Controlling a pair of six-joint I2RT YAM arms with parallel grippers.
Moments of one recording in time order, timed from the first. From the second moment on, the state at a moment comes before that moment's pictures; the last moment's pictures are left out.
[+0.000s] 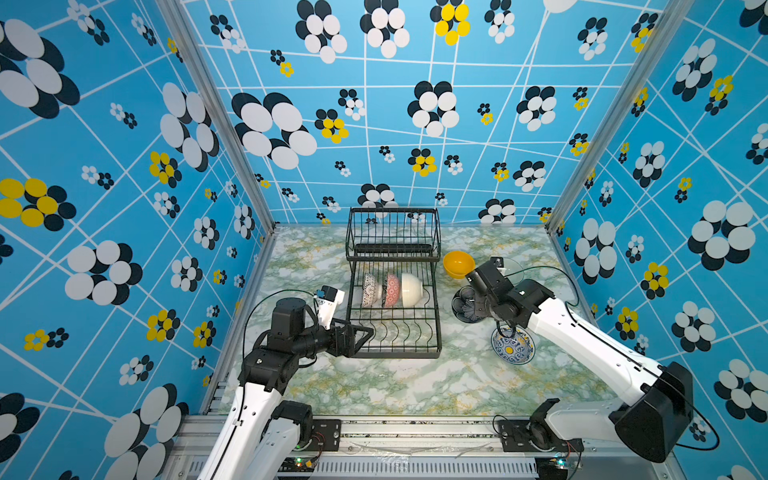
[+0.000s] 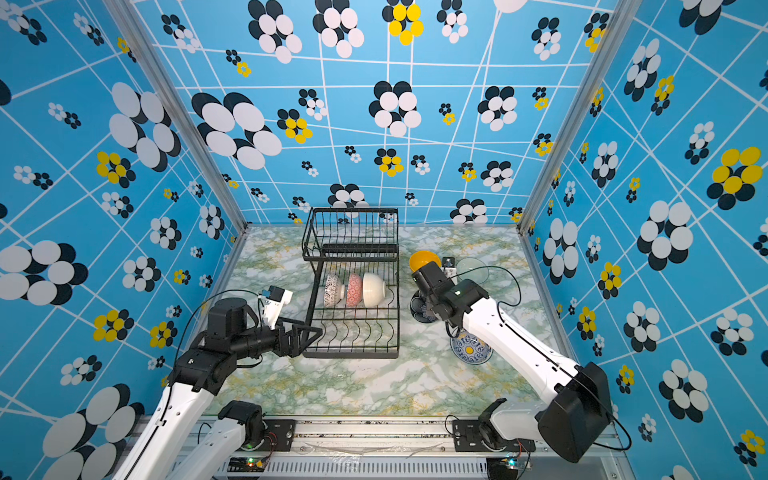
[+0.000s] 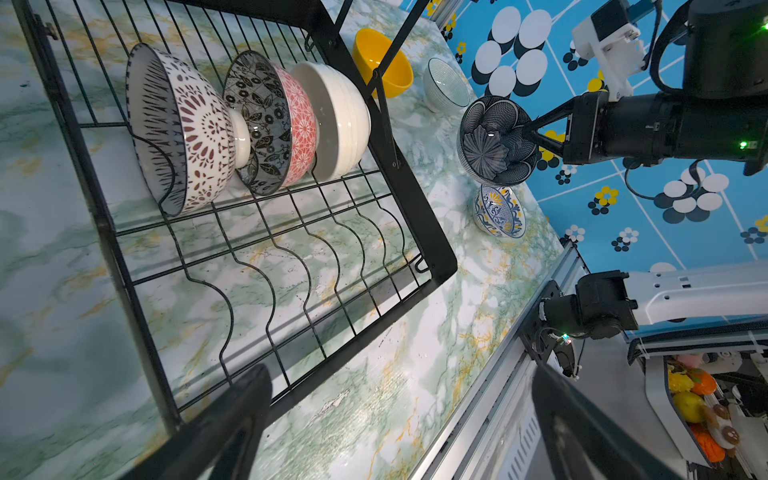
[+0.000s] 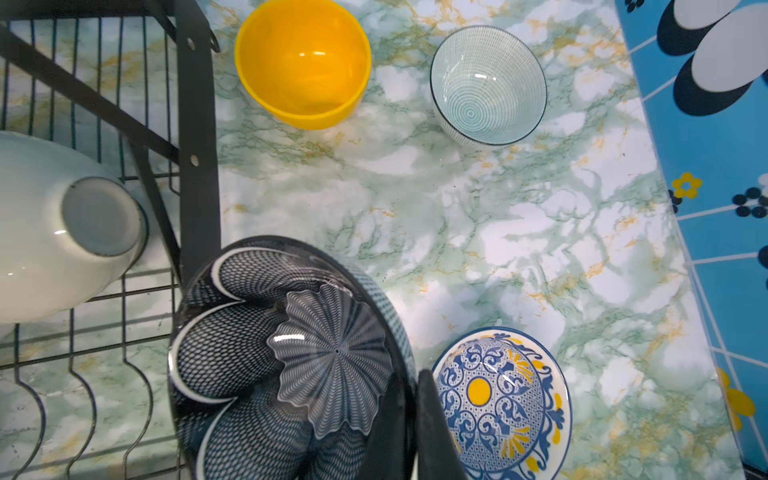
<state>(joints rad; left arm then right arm) -0.18 0.68 0.67 -0.63 0.73 -0.24 0.67 1.35 1.20 -1.02 0.56 0.63</state>
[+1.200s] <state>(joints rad) -0.47 0.46 0.49 -0.30 0.51 -0.45 0.98 1.74 1.79 -1.47 0.70 0.89</state>
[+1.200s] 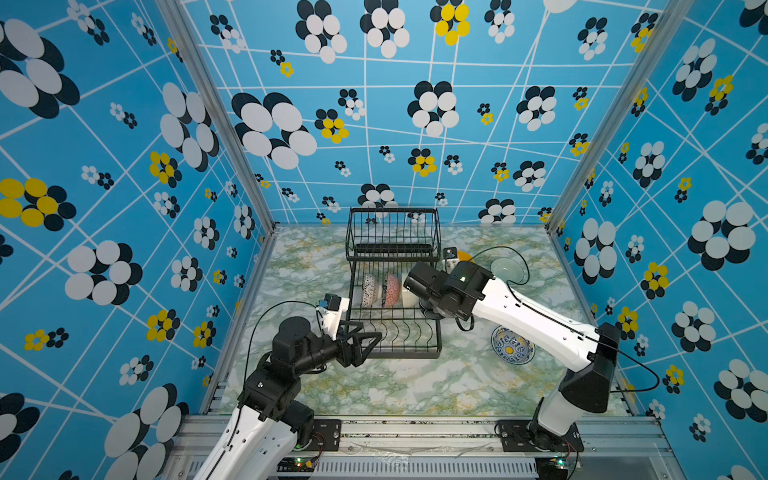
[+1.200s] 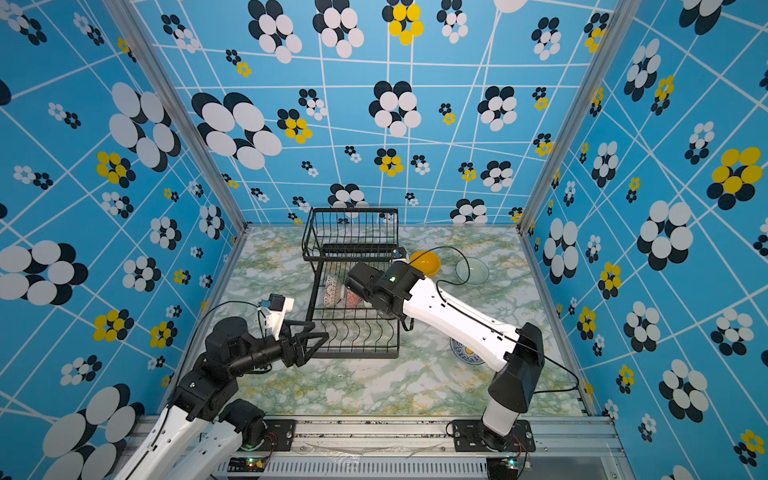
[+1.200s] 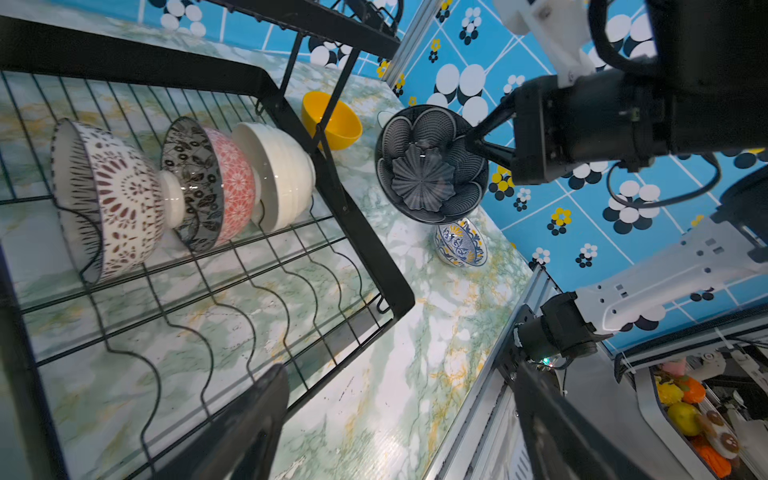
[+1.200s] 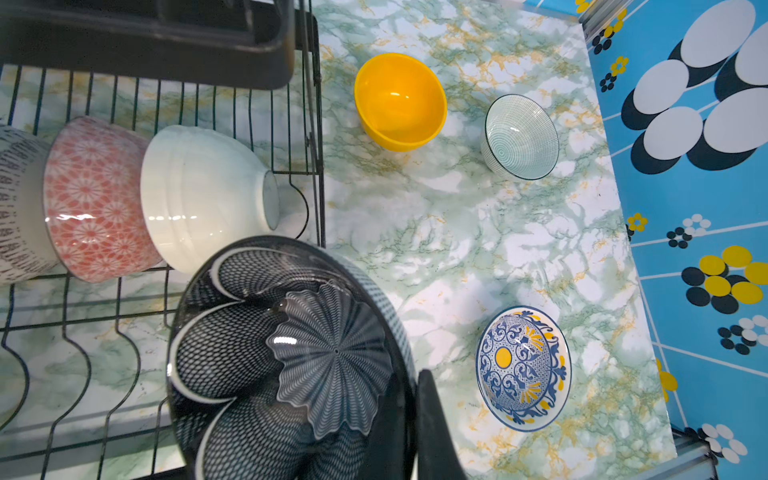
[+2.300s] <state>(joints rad) -0.94 0.90 0.56 -0.03 0.08 0.50 0.98 2.10 2.36 -1.68 0.57 0.67</state>
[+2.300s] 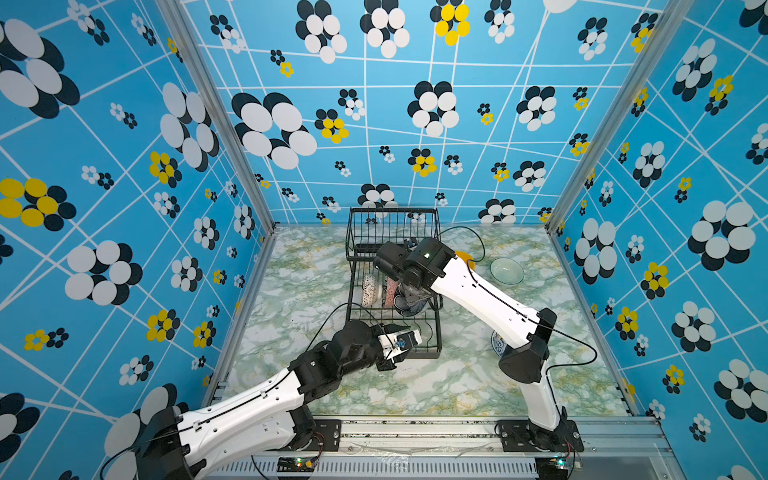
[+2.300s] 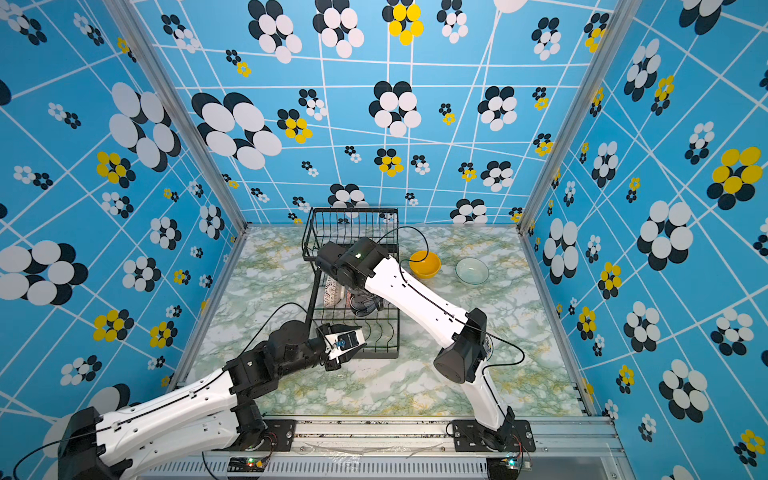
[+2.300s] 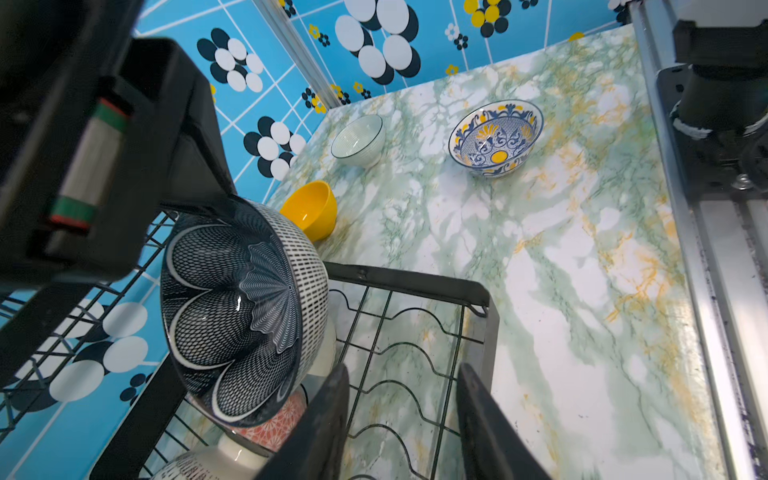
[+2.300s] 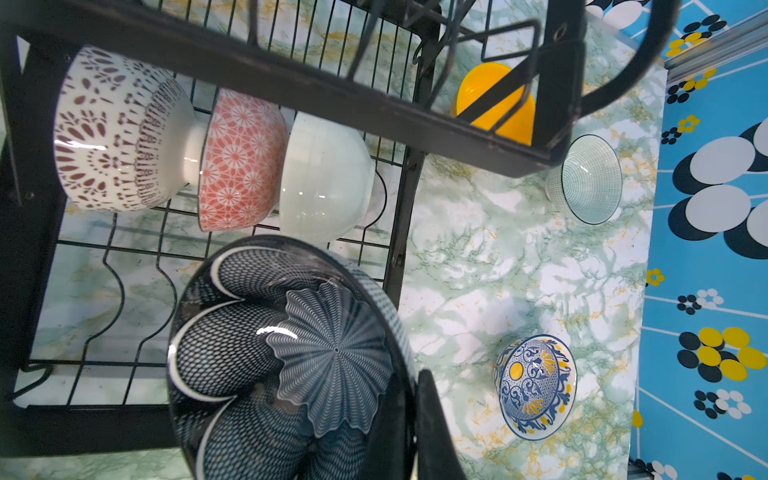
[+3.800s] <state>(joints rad) -0.88 1.18 0.72 -0.03 0.02 0.67 1.00 2.10 2.36 -1.68 0.57 0.62</state>
